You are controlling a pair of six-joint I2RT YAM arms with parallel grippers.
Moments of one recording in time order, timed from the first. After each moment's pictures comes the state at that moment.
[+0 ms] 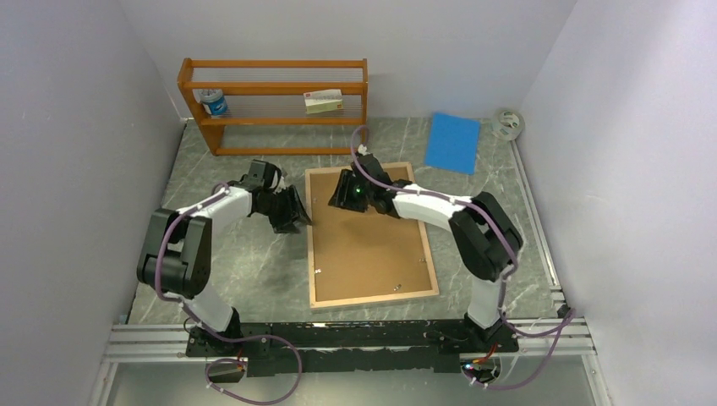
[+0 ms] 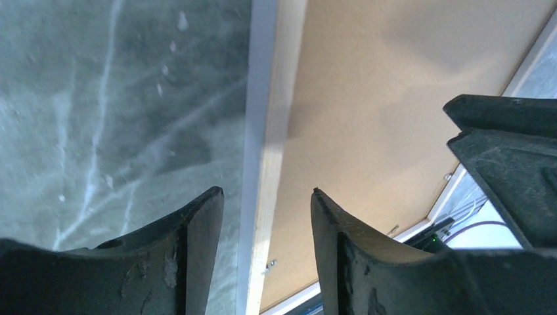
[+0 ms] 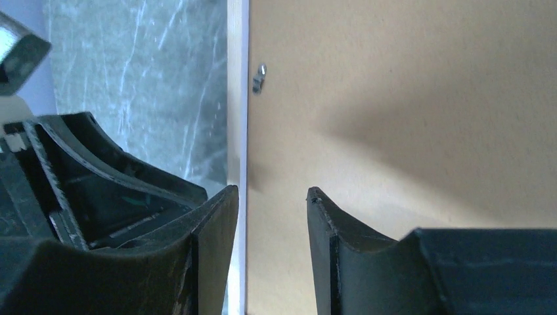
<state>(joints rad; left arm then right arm) -0.25 1.61 0.94 -0.43 0.40 -0.60 0.71 1.83 1.19 -0.06 -0.08 0.80</state>
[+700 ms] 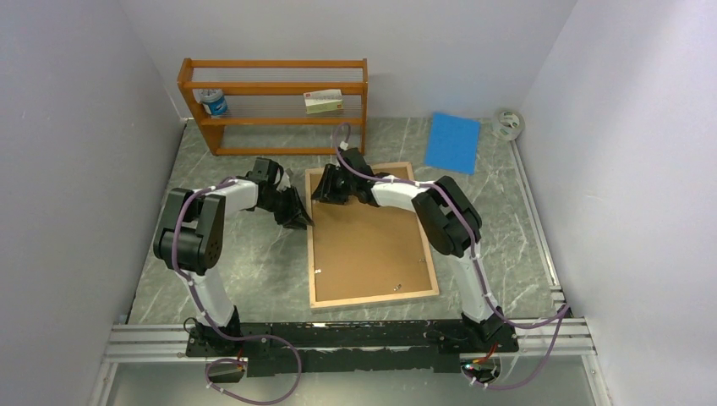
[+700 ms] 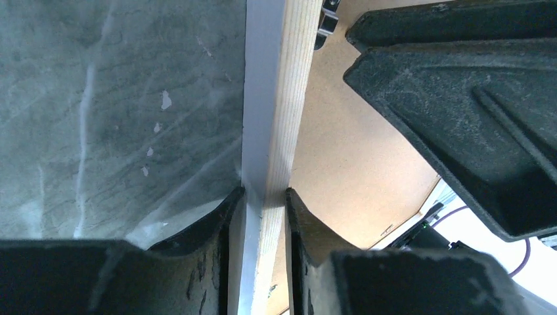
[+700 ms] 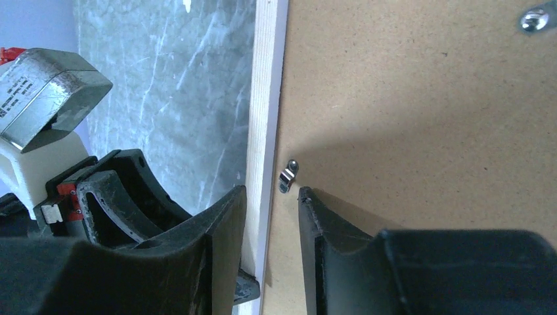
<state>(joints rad) -0.21 1.82 1.03 -0.37 0.52 -0.56 0.67 2.21 1.50 0.06 -0.27 0.82</state>
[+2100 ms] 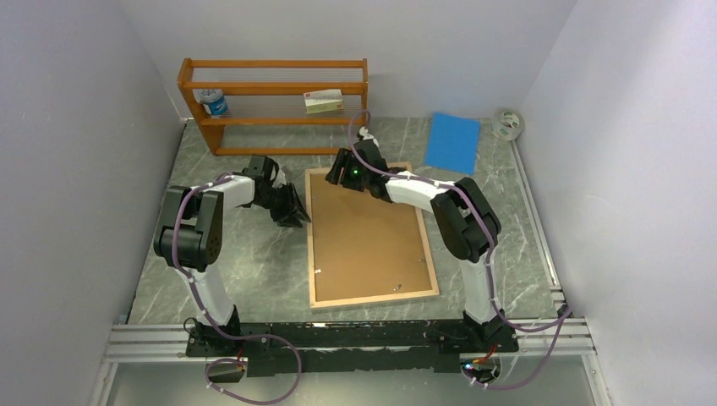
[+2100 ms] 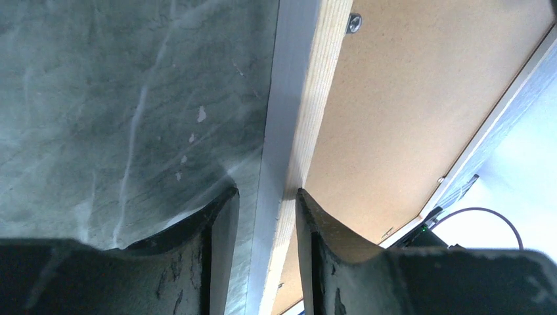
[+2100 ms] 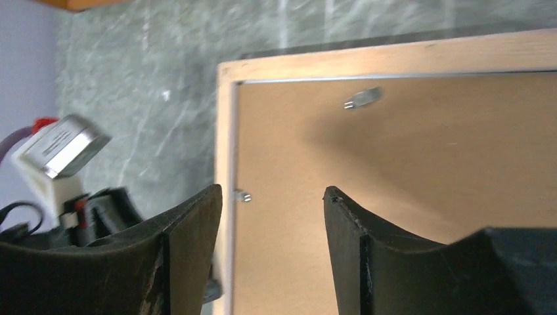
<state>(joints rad) -0.18 1.85 1.08 -0.42 0.52 -0.53 0.63 2.08 1.41 0.09 -0.07 0.76</state>
